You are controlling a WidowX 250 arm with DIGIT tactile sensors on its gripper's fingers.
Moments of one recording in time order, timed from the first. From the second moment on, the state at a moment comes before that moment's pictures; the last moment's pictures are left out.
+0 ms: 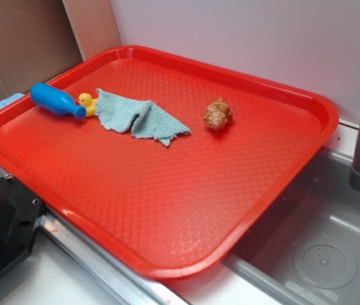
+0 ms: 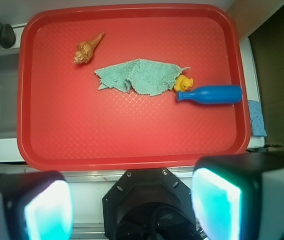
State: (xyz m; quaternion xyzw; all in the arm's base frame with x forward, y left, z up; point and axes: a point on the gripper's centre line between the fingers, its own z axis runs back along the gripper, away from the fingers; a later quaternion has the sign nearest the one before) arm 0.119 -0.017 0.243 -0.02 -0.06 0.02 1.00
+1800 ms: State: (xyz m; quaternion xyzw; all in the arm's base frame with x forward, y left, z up) arm 0.178 0.121 0.096 0.07 -0.13 0.77 0.62
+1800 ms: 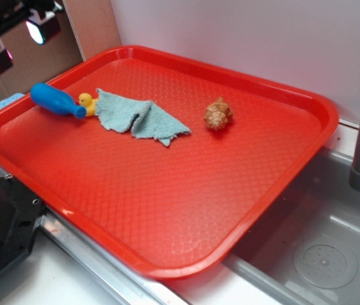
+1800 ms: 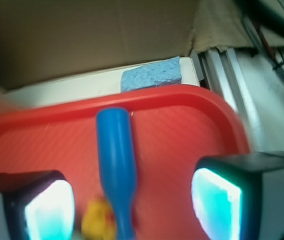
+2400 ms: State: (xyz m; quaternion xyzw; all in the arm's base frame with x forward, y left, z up) arm 0.190 0.143 0.043 0.14 -0.17 0.78 0.58
